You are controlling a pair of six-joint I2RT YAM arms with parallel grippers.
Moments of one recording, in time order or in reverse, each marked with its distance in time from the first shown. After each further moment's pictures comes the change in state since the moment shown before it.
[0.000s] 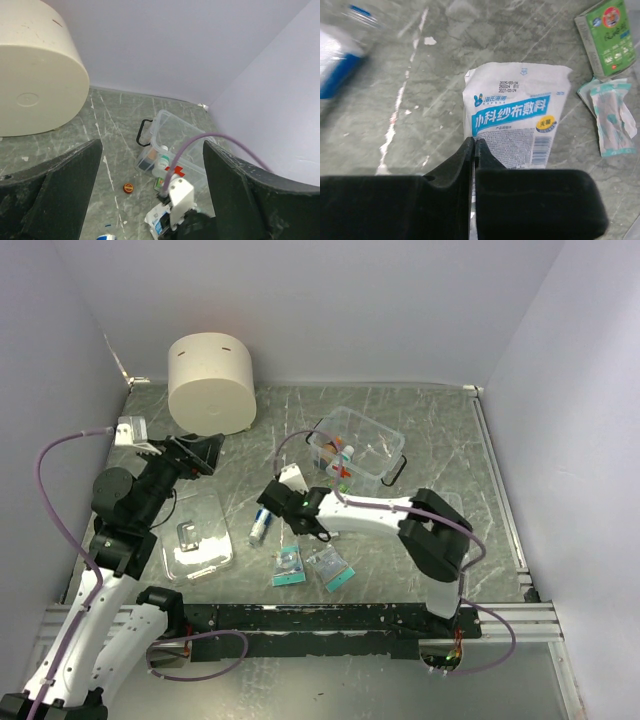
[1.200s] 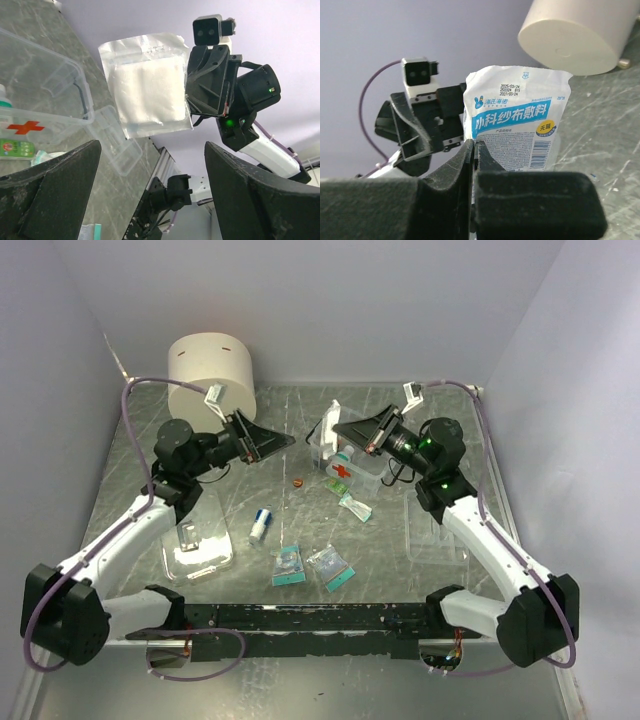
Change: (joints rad) left arm -0.161 0.502 0.105 0.383 0.534 -0.423; right arm -0.698 -0.766 -0.389 0.936 -1.045 0.494
